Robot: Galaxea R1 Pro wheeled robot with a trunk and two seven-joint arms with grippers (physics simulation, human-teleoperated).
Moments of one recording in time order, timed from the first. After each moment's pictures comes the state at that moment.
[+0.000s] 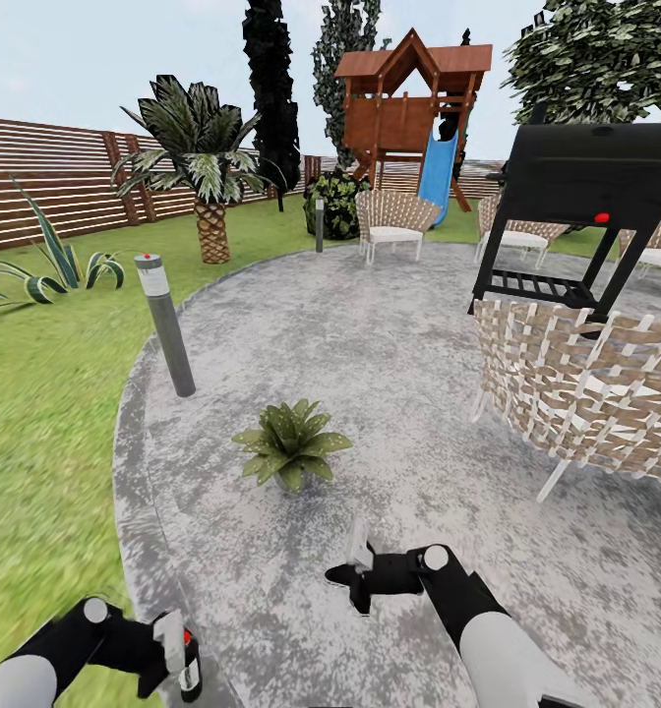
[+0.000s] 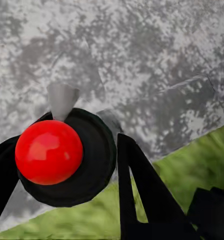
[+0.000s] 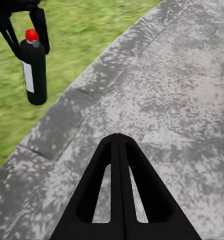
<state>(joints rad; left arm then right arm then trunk) -0.62 0.24 0.22 -0.29 -0.90 -0.25 -1.05 -0.68 0.17 -0.28 -0.48 0.87 -0.36 1.04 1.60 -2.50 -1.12</state>
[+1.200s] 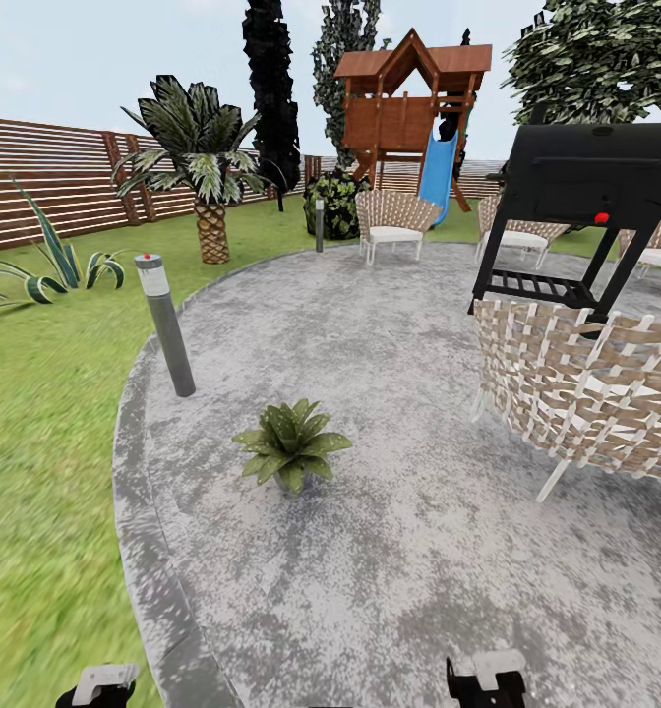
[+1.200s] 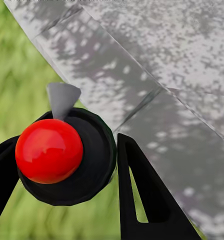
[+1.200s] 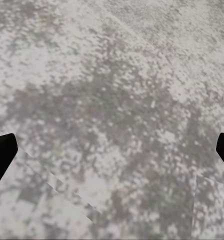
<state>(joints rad) -0.36 0.24 0.29 -0.15 -0.13 -0.42 -0.21 -0.43 -0.01 -0.29 -0.03 0.49 -0.53 -0.25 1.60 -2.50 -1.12</state>
